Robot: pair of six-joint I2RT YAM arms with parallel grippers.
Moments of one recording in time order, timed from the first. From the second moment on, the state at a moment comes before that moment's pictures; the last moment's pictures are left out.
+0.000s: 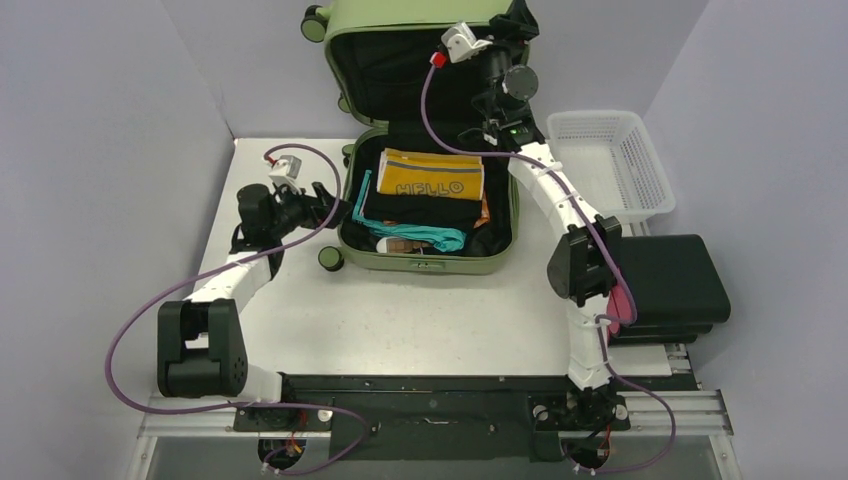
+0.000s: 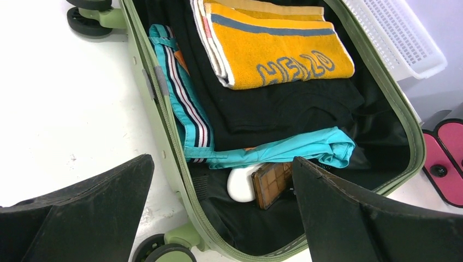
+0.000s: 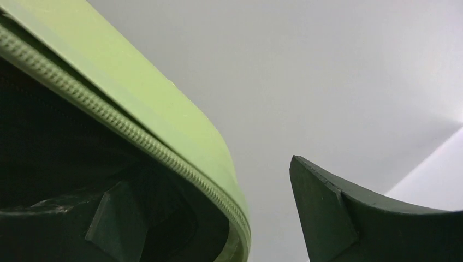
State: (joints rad) left arm 0.02 1.44 0.79 0.39 0.60 -0.33; right arm 0.39 2.18 2.18 0.59 0.18 -1.16
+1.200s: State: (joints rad) left arm -0.12 1.83 1.44 0.26 0.60 -0.49; right arm 0.29 2.22 2.04 0.64 0.12 -1.26
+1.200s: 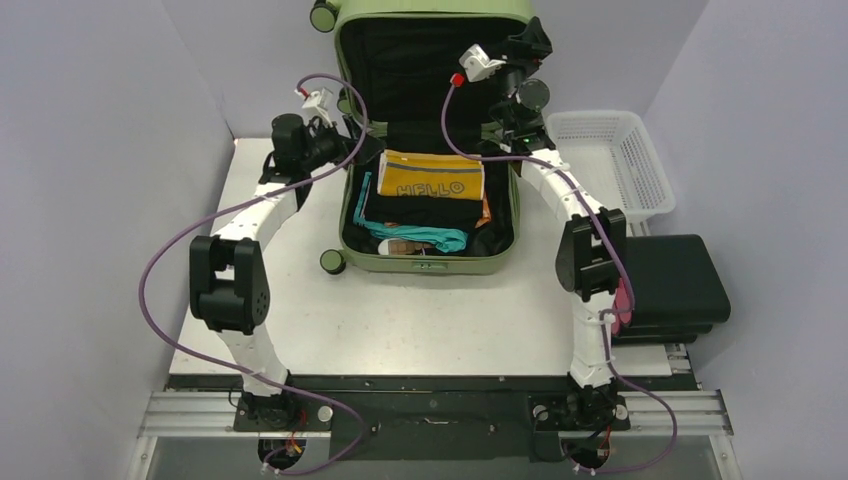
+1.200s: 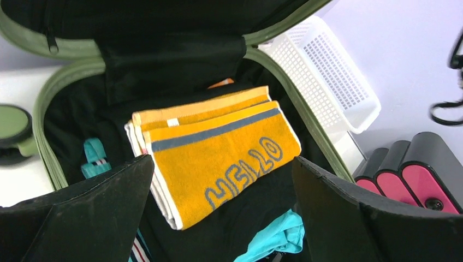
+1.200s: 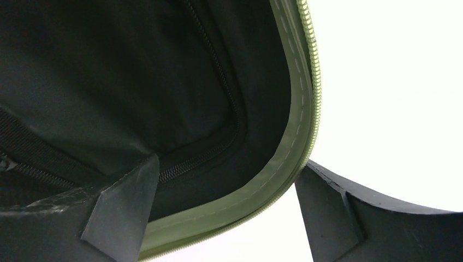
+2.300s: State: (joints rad) left arm -0.14 2.39 2.37 0.10 0.41 -0.45; right arm 0.30 2.00 1.94 -0.18 0.19 -1.04
